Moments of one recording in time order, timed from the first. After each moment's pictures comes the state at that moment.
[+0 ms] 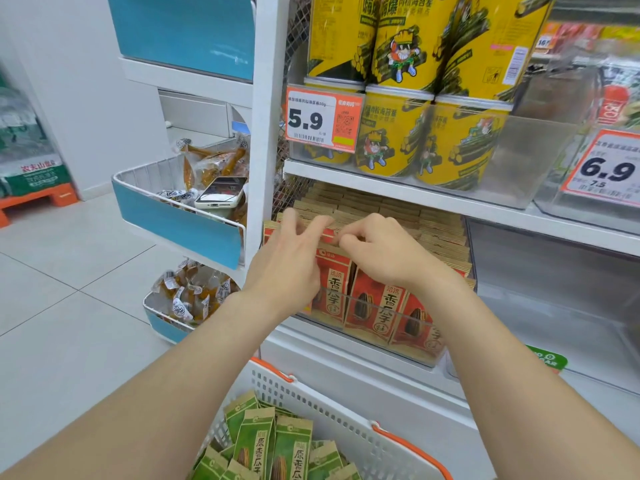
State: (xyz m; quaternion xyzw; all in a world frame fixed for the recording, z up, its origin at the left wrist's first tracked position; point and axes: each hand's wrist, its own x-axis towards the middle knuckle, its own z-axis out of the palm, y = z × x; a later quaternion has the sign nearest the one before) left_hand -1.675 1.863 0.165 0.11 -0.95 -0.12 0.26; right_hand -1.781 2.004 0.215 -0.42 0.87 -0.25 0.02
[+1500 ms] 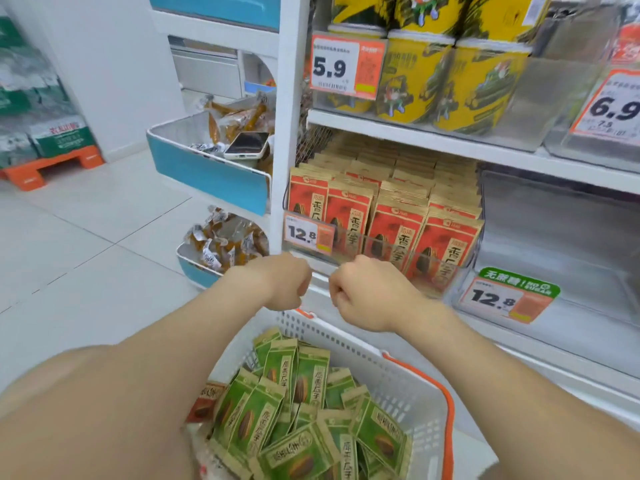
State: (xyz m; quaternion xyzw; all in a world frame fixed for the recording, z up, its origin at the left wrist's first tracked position) left_hand -1.609 1.853 0.118 0.10 -0.98 -0.05 -0.16; right_hand -1.686 2.032 0.135 -0.55 0.84 -0.01 0.03
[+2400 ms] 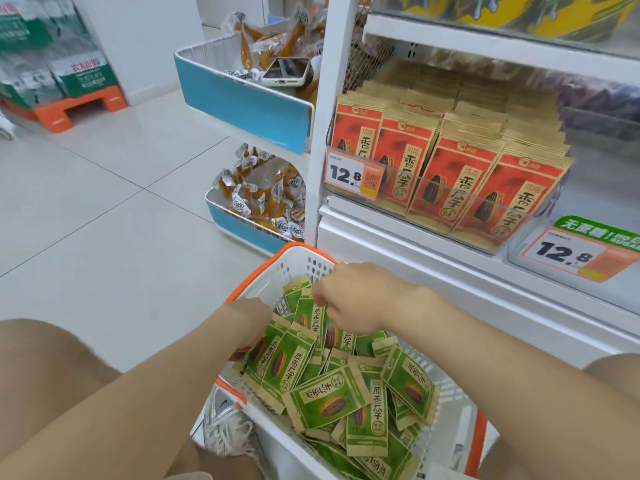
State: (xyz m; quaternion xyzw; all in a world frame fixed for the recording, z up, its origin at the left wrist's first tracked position) left_hand -1.494 1.824 -0.036 0.18 -0.91 0.01 -0.36; right_hand -1.619 1.994 0.065 -0.64 0.75 0.08 0.11
